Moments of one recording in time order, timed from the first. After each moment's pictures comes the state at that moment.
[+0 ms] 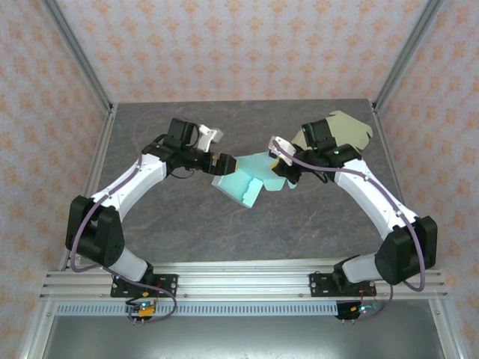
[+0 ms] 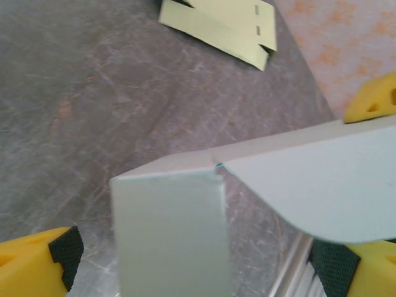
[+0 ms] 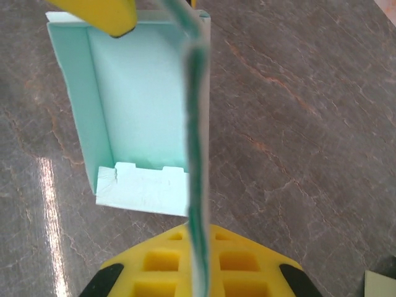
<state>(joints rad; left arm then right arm) -0.31 1.54 1.20 -0.51 0.72 -0.19 0.37 1.38 1.20 -0.71 -0.55 -0.74</state>
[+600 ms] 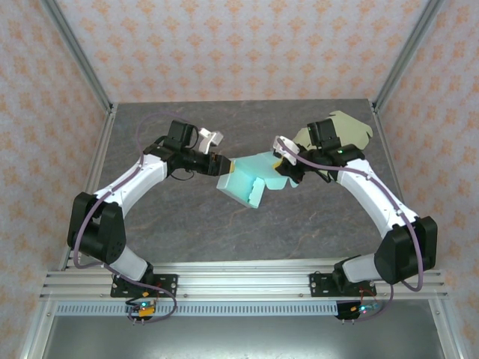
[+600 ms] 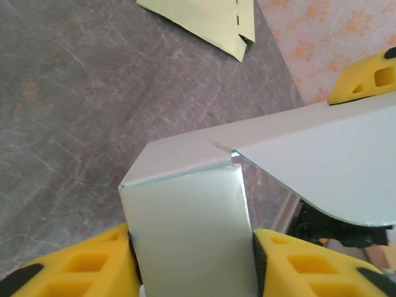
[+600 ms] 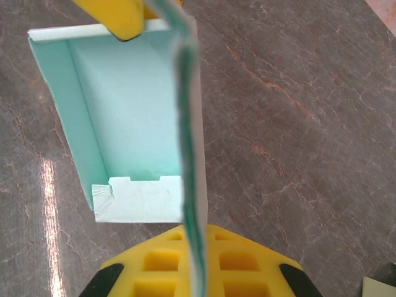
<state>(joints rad) -0.30 1.56 1.17 -0.48 0.79 -0.24 0.33 1.38 1.18 -0.69 -0.62 -0.77</state>
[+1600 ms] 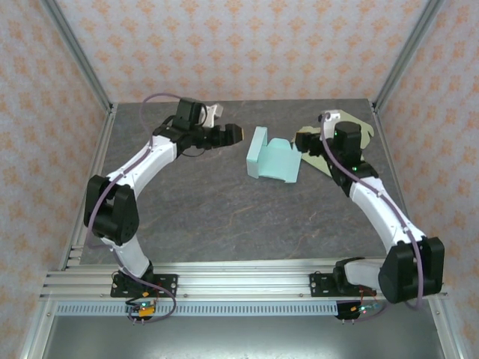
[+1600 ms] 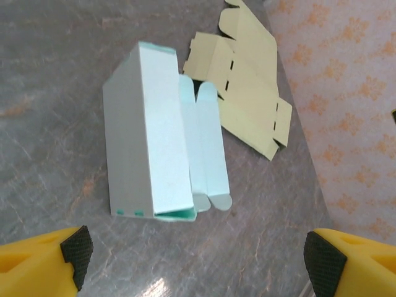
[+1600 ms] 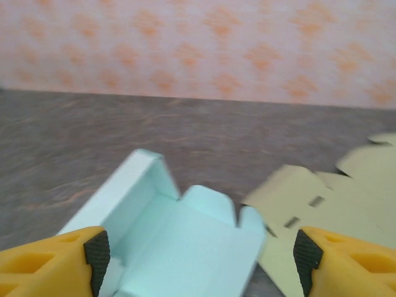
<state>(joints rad) -0.31 1.76 1.48 -0.44 0.56 -0.50 0.18 1.26 0.98 -0.14 -0.11 0.12</state>
